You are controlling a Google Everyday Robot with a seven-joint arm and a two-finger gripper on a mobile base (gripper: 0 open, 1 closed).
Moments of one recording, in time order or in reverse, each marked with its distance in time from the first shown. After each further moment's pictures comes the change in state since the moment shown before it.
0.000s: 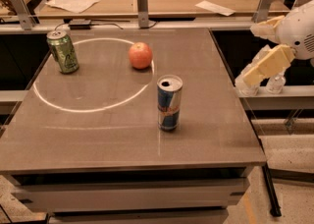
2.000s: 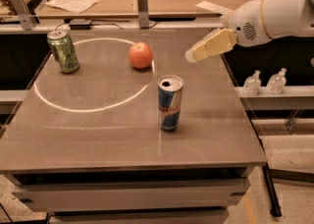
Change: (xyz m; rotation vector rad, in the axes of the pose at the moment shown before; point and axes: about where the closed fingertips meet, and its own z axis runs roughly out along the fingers) arm -0.065 -0.041 0.078 0.105 -0.148 0.153
